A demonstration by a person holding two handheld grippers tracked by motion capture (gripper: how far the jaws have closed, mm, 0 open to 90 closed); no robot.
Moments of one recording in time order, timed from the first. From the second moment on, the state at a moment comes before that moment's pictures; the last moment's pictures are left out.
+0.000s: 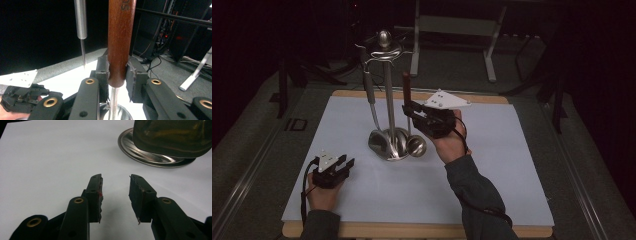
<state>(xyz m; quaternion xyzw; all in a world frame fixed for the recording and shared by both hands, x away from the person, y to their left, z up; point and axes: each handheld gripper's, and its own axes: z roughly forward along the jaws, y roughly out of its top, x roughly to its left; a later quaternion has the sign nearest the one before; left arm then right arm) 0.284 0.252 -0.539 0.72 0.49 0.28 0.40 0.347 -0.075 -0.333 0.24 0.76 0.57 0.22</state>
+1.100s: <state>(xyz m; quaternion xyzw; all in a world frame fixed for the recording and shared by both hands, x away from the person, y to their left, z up) 0.284 0.252 -0.539 0.72 0.49 0.28 0.41 0.351 -0.049 -0.302 0.25 0.76 0.56 0.22</state>
